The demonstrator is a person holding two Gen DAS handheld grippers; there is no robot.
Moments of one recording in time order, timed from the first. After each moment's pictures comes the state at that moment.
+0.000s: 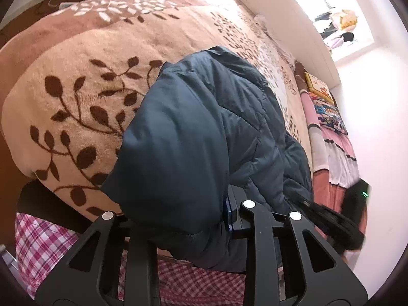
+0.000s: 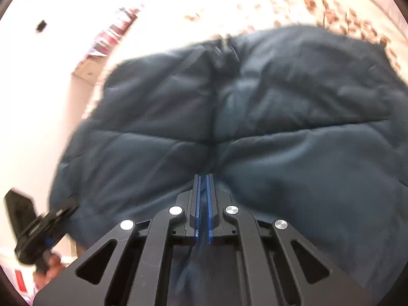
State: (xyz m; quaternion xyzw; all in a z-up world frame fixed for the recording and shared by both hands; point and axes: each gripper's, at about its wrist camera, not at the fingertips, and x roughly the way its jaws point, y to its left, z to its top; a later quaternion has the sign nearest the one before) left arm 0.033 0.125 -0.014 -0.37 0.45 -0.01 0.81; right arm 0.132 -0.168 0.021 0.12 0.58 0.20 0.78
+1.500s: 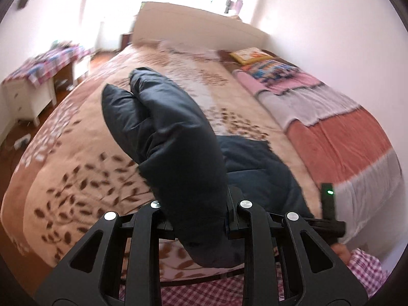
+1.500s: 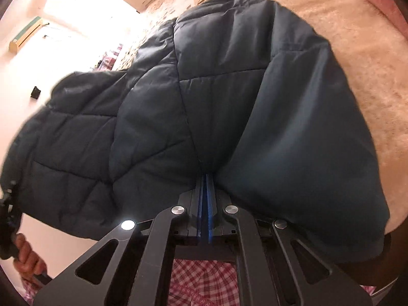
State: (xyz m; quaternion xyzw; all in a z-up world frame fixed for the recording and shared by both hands) left arm 0.016 -0.040 0.136 -0.08 0.34 -0.14 0.93; right arm 0.032 -0.342 -0.038 0.28 0.54 0.13 0.78
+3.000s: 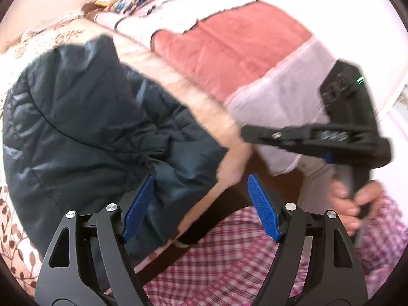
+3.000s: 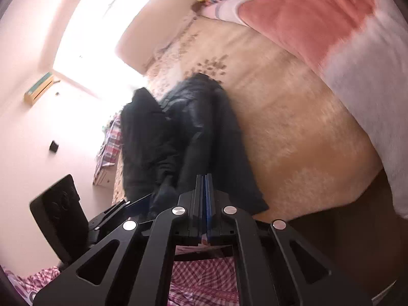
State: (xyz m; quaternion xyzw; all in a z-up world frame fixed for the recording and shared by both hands) left arm 0.001 -0.255 0.074 0.05 0.43 -0.44 0.79; right arm -0.081 -0.496 0.018 0.37 0.41 0.09 0.83
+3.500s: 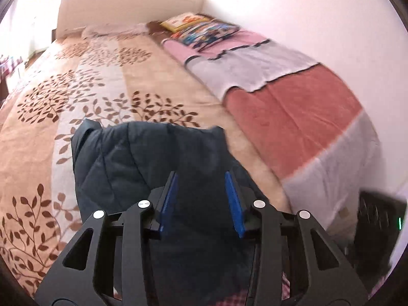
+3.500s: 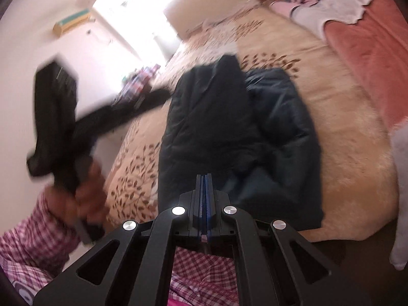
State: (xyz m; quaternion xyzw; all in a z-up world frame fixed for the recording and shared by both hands) left arm 0.119 -0.206 0.125 -0.02 0.41 -0.28 0.87; right arm -0.021 -0.382 0.049 0.22 0.44 0.19 0.85
